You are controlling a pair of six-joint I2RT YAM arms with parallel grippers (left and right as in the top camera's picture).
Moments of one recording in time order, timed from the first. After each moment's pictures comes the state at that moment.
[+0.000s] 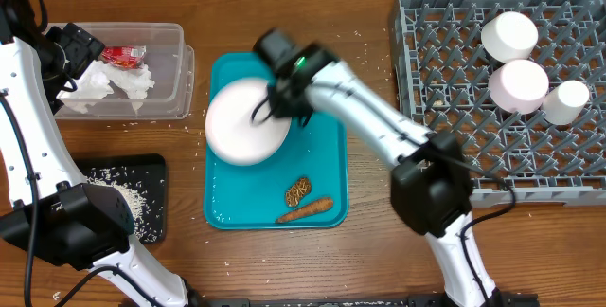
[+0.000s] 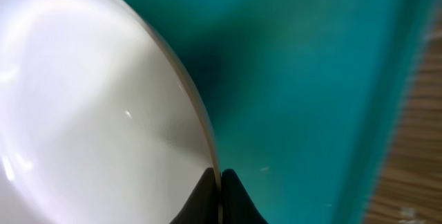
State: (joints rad) left arm 0.41 1.98 2.22 -1.49 -0.01 -0.61; right arm 0.64 2.28 2.15 -1.16 0.00 0.51
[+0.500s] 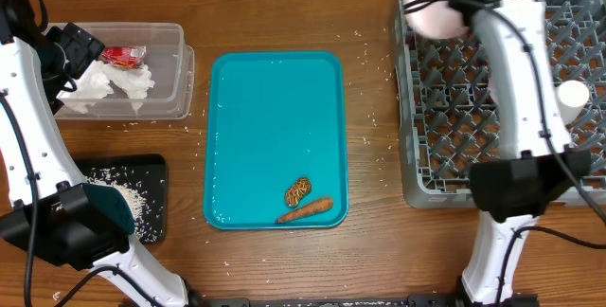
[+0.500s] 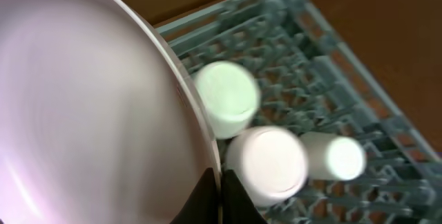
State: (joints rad) left arm 0.41 1.98 2.22 -1.49 -0.01 -0.61; right arm 0.13 2.15 2.46 -1.38 0.68 0.51
